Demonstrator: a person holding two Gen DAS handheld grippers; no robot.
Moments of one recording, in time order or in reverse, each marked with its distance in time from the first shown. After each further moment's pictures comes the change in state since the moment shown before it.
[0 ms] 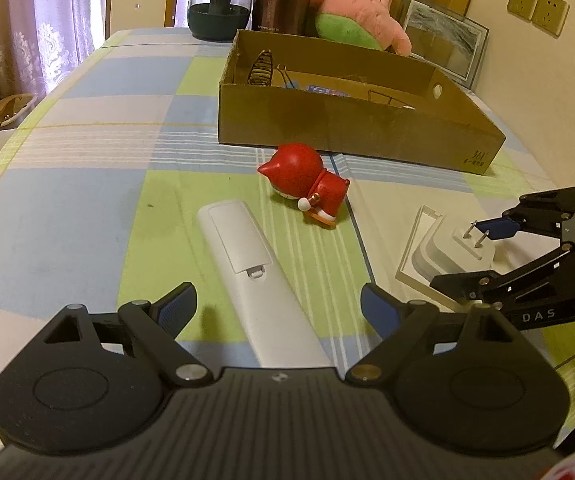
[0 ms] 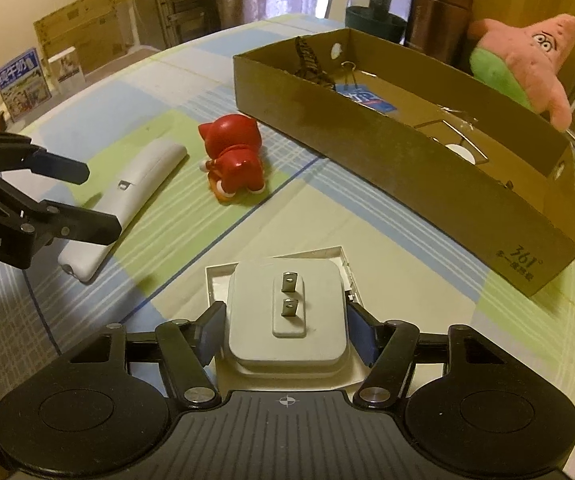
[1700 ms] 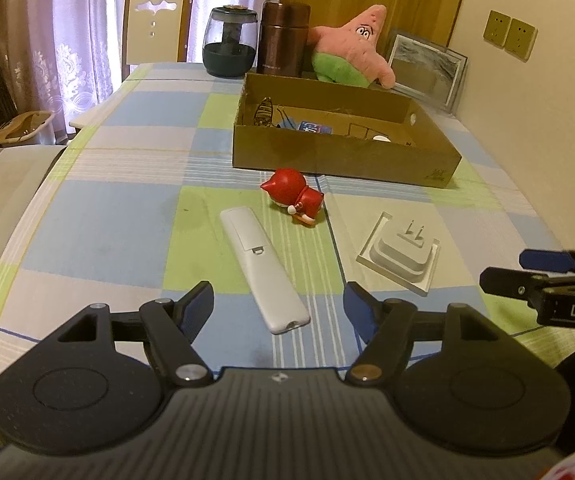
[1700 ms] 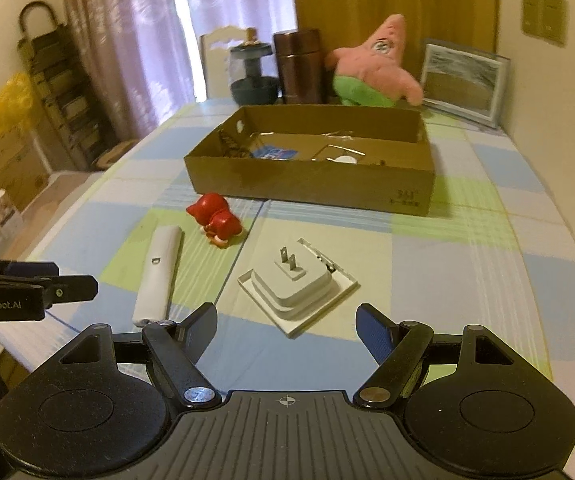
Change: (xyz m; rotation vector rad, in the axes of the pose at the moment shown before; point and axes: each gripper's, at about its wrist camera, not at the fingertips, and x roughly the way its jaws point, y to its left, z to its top) left arm -0.102 -0.013 -0.022 -0.006 -0.068 0.022; right arm -0.133 0.058 -0.037 0.404 -0.195 -0.172
